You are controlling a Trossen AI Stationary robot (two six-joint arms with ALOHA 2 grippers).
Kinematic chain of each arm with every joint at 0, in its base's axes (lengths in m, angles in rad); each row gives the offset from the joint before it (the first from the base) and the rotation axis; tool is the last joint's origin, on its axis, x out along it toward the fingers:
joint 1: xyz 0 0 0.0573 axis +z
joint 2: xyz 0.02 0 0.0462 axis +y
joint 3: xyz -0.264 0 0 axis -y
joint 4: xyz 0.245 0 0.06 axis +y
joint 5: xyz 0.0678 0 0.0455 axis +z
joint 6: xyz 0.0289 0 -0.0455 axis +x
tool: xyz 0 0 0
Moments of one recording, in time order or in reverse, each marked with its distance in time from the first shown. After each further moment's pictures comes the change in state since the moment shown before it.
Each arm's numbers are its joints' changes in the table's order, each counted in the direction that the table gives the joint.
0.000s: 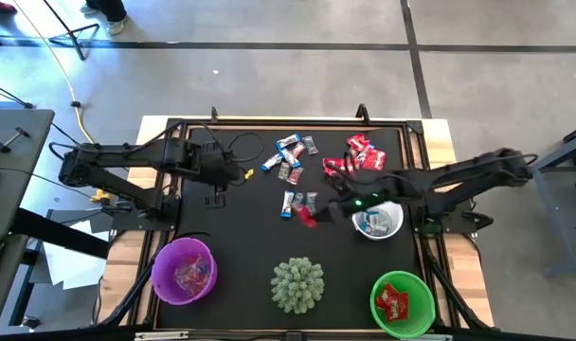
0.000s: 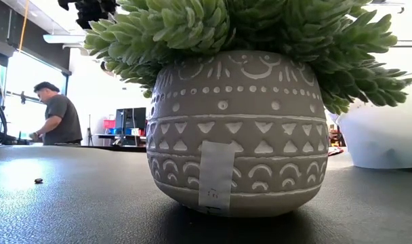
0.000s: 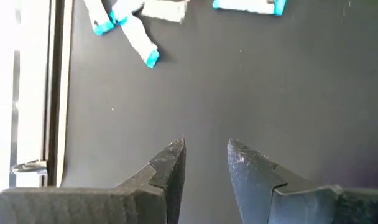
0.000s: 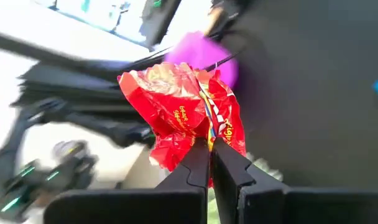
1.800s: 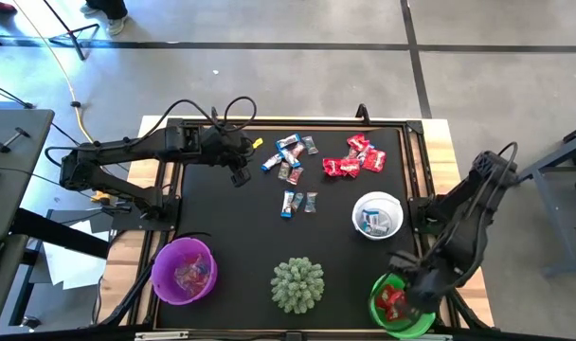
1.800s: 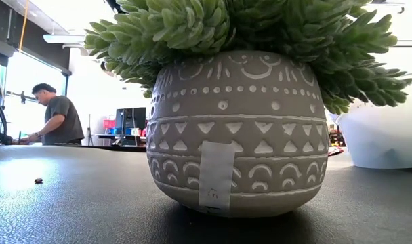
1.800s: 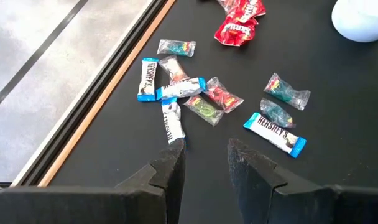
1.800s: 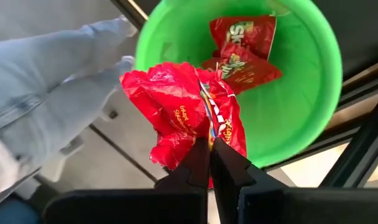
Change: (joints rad) left arm 0.153 0.000 0.000 -0.356 0.000 -0.199; right arm 0.756 0.201 0.528 1.182 0.100 0.610
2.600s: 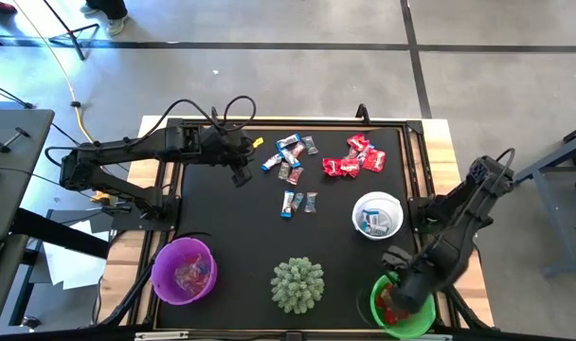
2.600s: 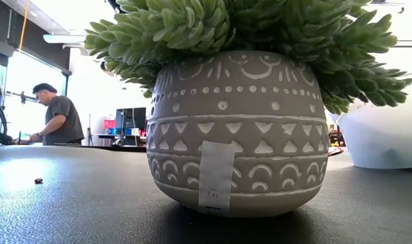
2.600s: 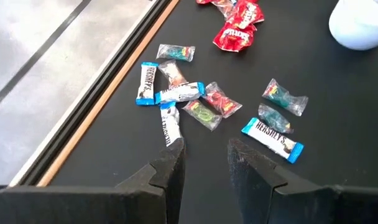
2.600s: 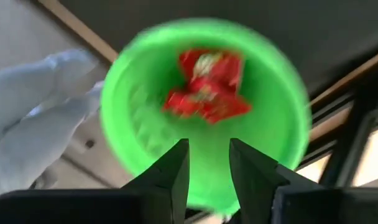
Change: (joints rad) left arm 0.000 0.000 0.000 -0.016 -0.001 -0.002; right arm -0.051 0.064 0.002 0.088 -0.054 0.000
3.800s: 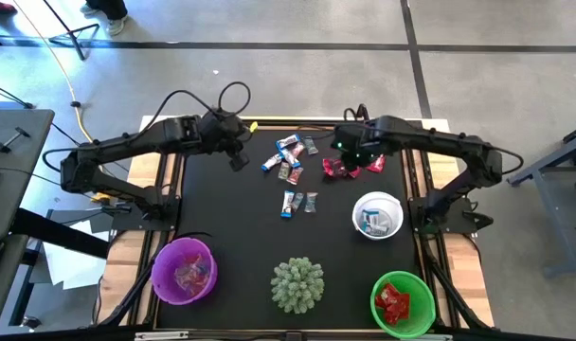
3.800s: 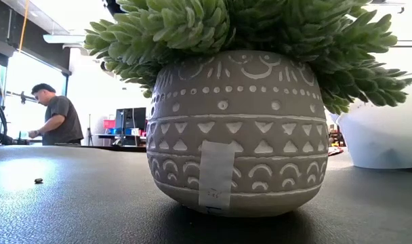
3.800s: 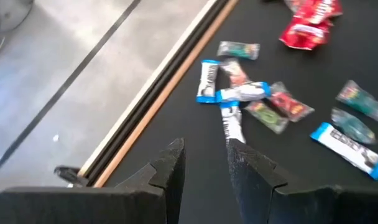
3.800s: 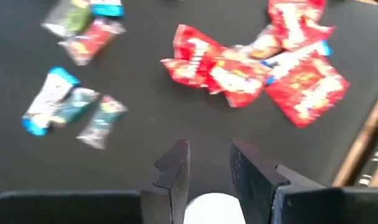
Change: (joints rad) left arm 0.125 0.000 0.000 0.012 0.110 0.086; right arm -1.135 0.000 0.000 0.004 -0.349 -0.851
